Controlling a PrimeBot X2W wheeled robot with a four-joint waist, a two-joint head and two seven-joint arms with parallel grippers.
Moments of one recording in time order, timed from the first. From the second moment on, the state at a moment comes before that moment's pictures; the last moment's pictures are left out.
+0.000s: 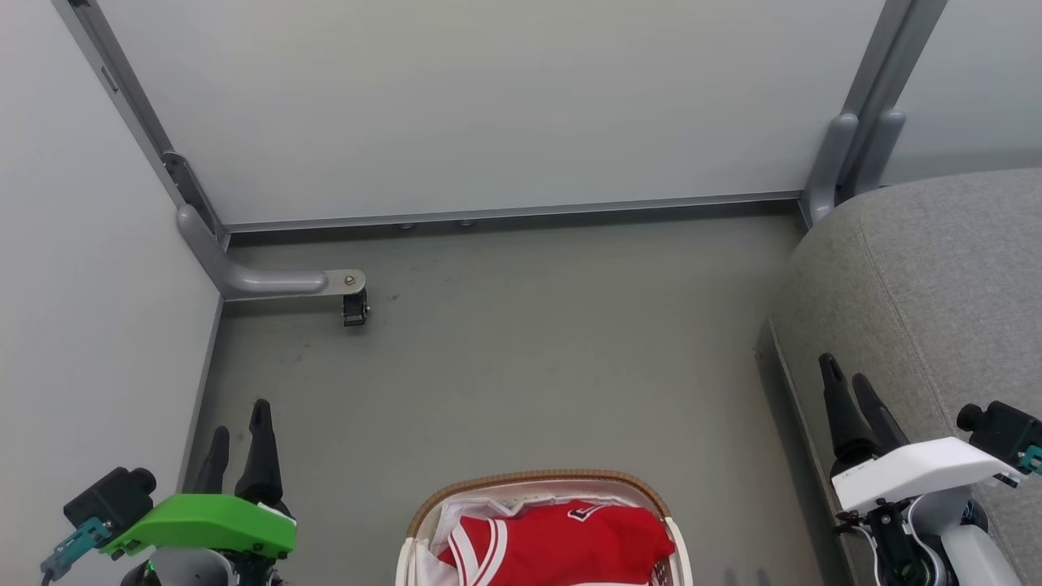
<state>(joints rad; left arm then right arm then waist) -0.08 0.09 -0.01 0.33 -0.81 -0.10 -0.08 -0.11 -0.11 0.00 0.27 0.87 0.13 -0.08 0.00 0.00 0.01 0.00</state>
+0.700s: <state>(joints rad) -0.07 0.11 -0.07 0.34 -0.54 -0.08 -0.14 -0.11 -0.11 0.02 0.30 0.62 0.13 -0.14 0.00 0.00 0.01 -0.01</state>
